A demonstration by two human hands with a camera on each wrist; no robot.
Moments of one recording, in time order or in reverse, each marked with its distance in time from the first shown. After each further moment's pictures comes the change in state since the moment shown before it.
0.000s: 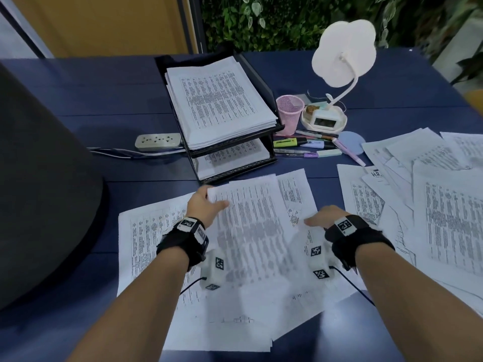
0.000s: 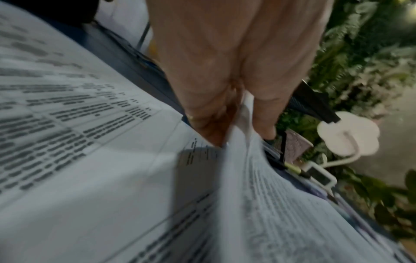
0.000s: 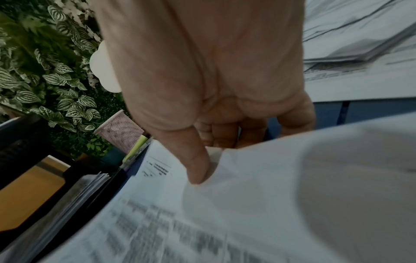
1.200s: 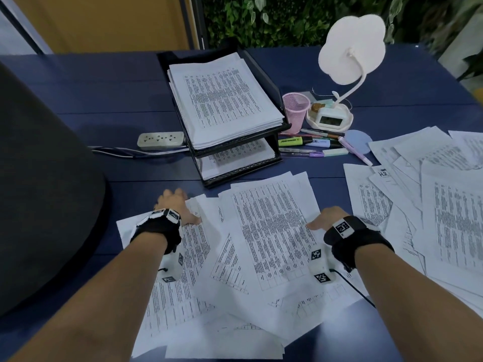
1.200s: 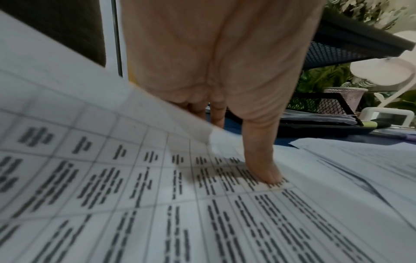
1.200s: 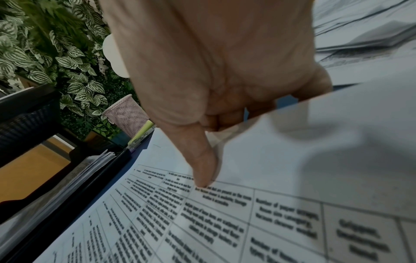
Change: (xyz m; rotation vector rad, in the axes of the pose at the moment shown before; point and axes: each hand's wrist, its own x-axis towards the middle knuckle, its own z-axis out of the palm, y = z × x) left_hand 0.046 -0.038 -0.061 0.961 -0.124 -0.133; right_hand -0.009 -0.017 0.004 -0.352 -0.012 -0.032
